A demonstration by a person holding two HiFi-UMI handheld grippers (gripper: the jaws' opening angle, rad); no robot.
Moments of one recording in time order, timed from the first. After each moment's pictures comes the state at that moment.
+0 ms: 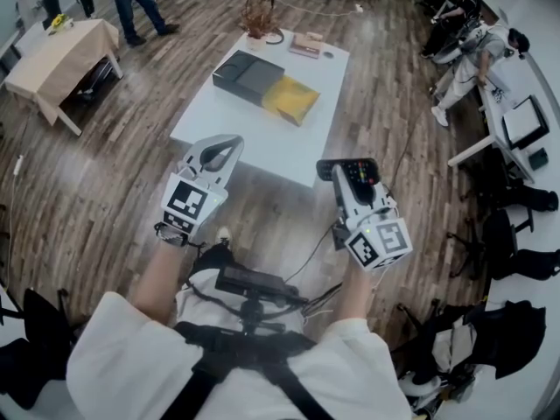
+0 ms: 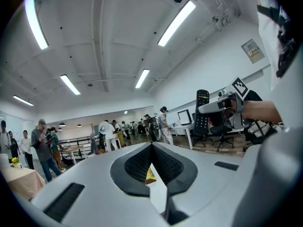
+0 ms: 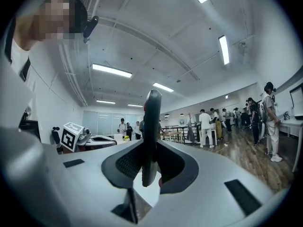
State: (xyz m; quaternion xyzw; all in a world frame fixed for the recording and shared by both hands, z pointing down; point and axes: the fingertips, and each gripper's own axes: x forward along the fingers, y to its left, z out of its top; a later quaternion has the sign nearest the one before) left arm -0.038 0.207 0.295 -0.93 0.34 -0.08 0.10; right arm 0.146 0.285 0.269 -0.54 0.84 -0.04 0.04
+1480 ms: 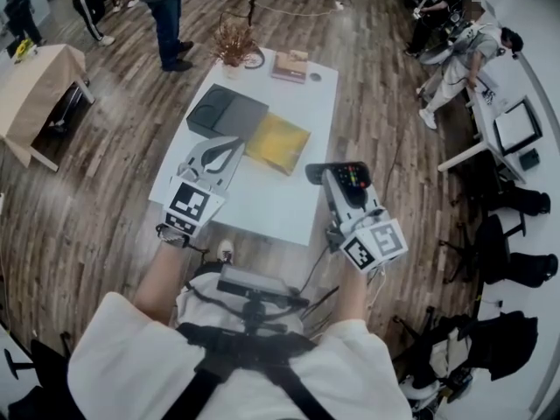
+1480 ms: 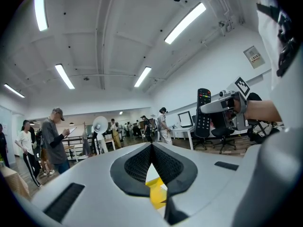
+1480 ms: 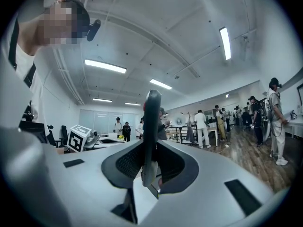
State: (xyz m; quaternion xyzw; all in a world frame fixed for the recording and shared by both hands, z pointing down) left arm 0.013 -0.033 0.302 -0.95 0.30 -0.07 0.09; right arm 0.165 0.063 0.271 -0.54 0.84 -0.04 0.03
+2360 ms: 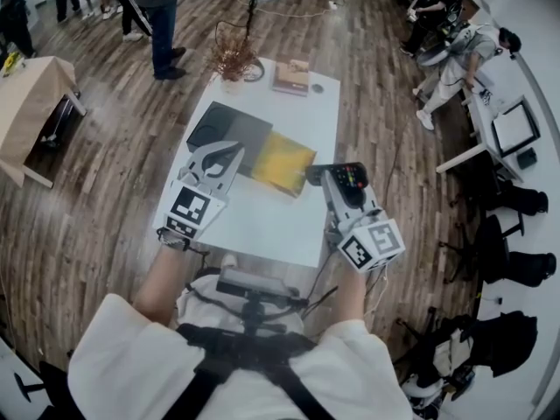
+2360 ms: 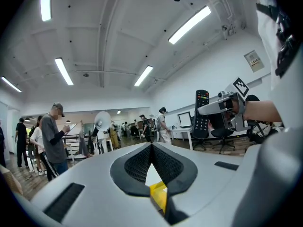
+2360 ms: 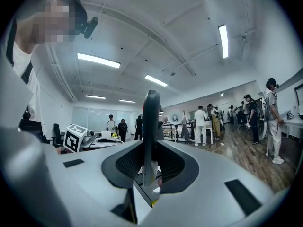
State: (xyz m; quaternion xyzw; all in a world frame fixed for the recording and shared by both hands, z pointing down) left arm 0.000 -0.124 0.316 -0.95 0.29 -0.06 0.08; right arm 0.152 -0.030 0.283 -0.57 0.82 -0.05 0.02
